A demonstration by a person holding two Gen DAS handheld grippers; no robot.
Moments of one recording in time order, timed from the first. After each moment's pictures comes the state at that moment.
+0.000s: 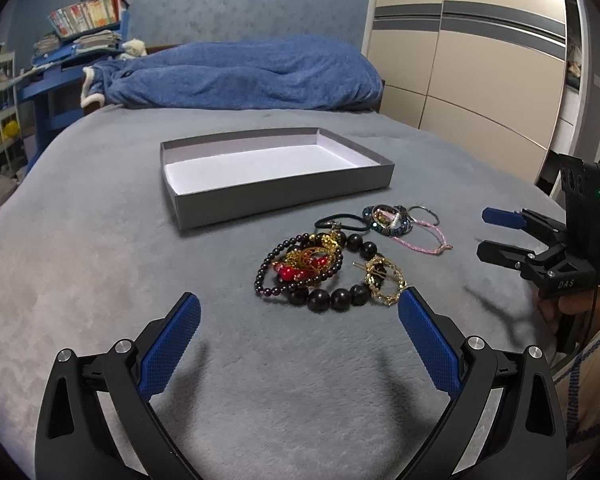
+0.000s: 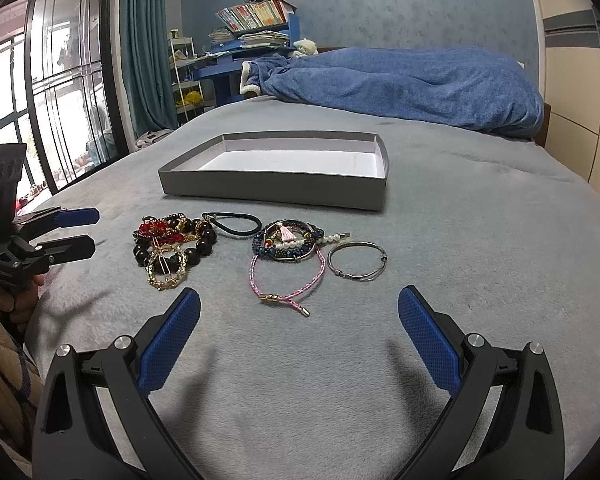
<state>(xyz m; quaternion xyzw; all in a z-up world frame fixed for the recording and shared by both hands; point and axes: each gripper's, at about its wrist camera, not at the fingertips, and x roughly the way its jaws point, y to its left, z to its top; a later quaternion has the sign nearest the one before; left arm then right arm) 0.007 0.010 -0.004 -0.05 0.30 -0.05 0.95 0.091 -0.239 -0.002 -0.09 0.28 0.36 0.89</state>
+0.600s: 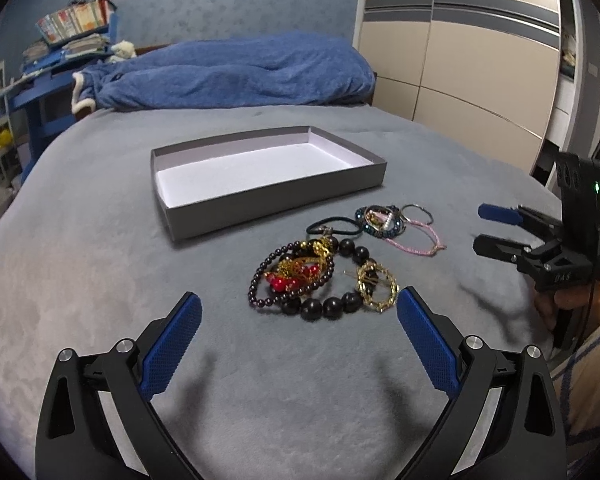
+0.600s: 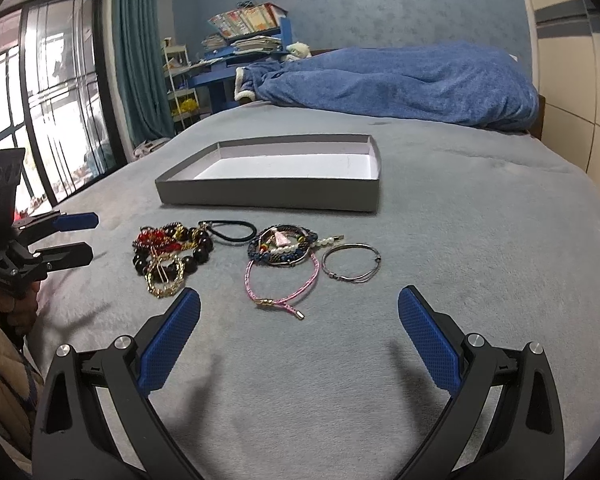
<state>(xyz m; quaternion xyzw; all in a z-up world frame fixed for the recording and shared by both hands) 0.017 0.008 0.010 -0.03 0.31 -0.06 0.95 0.097 -0.250 0.000 -0.06 0.28 0.35 0.89</state>
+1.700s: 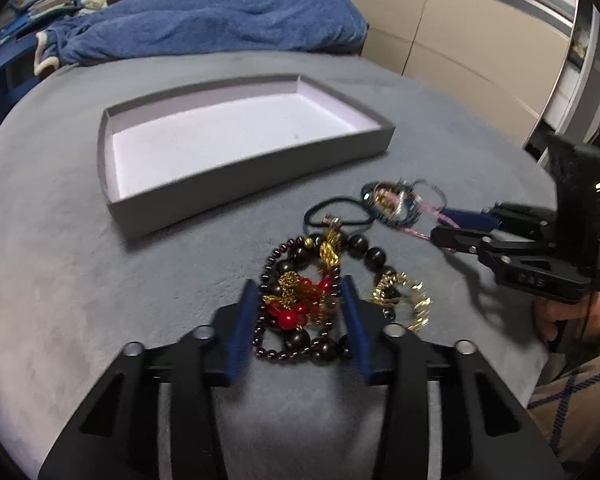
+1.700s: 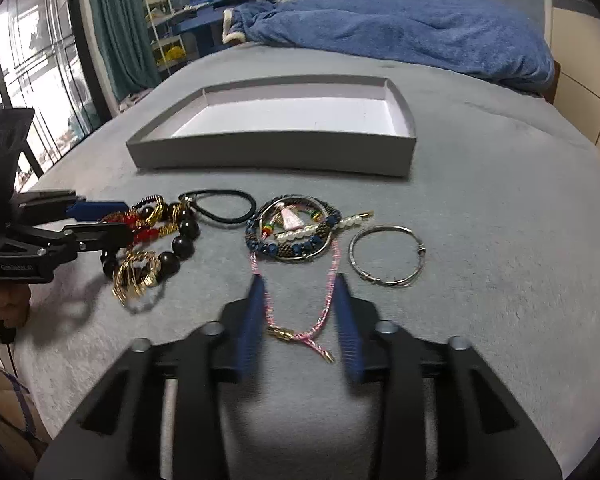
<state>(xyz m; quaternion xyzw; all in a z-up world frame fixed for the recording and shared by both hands) 0.077 0.016 -0.008 -0.05 0.40 -0.11 0.91 0.134 -0.200 -0.010 -0.09 0.38 0.33 0.86</state>
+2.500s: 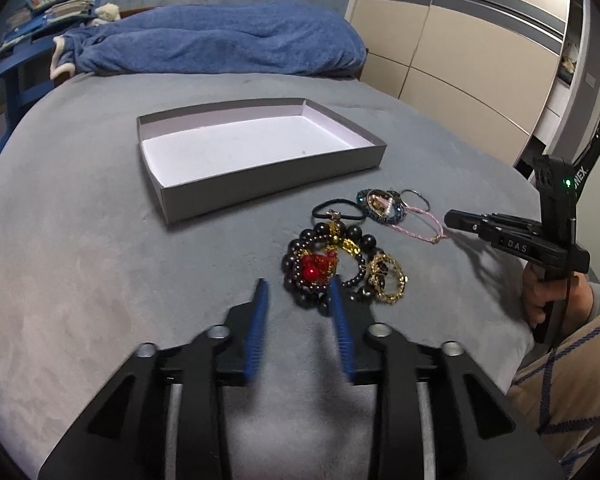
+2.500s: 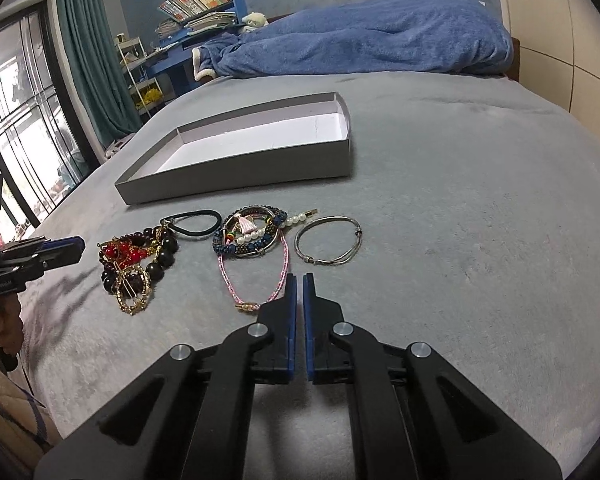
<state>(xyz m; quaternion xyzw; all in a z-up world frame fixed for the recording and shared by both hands) 0.034 0.033 0.003 -0.06 0.37 -0.11 0.92 0.129 -0.243 -0.006 -0.03 0.37 0.31 0.88</state>
